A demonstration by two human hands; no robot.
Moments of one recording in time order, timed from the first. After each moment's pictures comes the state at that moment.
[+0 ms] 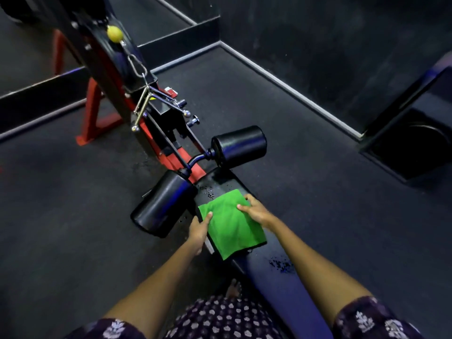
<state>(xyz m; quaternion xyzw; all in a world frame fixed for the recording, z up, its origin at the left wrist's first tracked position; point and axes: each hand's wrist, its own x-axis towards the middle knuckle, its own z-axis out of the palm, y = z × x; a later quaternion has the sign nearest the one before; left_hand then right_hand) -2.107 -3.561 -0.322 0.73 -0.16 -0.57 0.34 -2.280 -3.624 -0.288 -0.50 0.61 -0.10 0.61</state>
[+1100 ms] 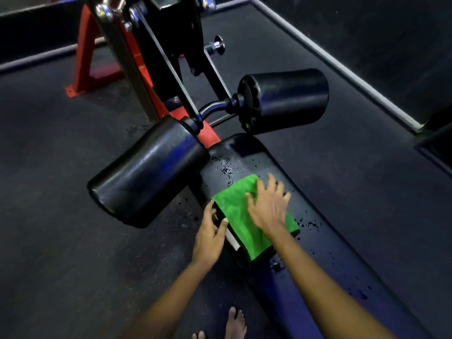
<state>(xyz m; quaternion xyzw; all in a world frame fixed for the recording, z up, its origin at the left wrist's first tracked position) -2.096 -3.554 -0.541 0.75 -0.42 -0.39 0.34 -2.219 -3.651 -0.496 -0.74 0.66 0.06 0.14</state>
